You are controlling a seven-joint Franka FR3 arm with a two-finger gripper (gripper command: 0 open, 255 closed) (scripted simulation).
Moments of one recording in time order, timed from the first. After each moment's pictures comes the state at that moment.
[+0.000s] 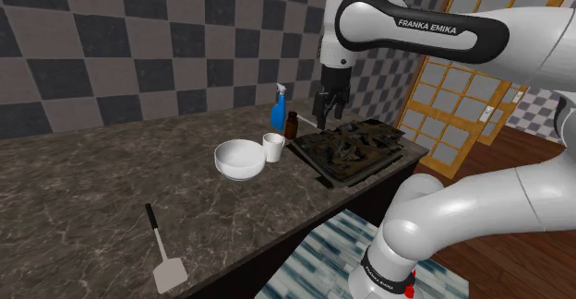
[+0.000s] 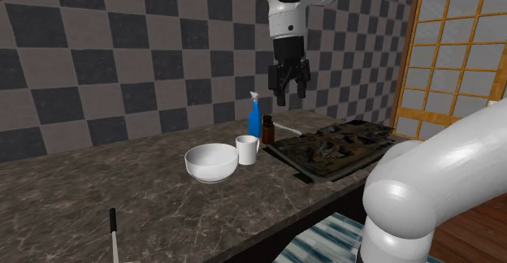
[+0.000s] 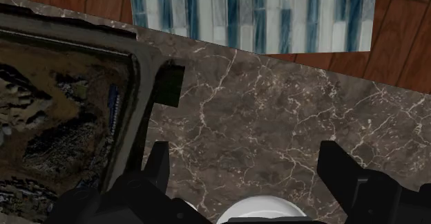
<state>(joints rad) -0.01 -0.78 -0.05 -2.33 -0.11 1.47 0.00</state>
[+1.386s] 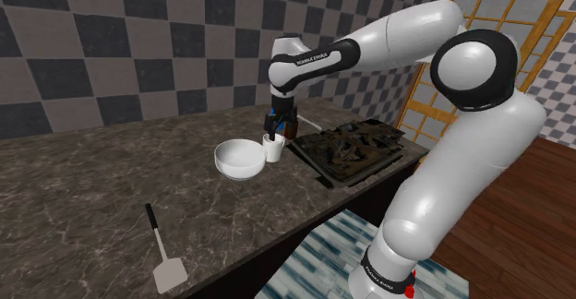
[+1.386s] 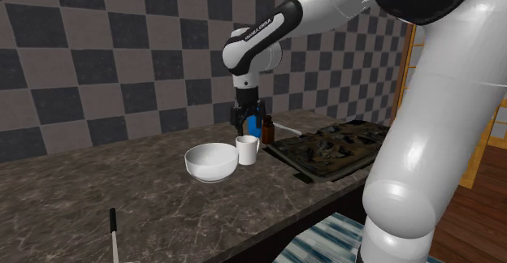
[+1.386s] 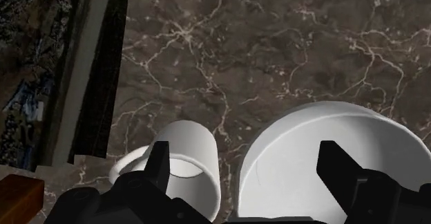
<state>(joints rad) -0.01 -0.16 -0.15 -2.20 -0.09 2.01 -0.07</state>
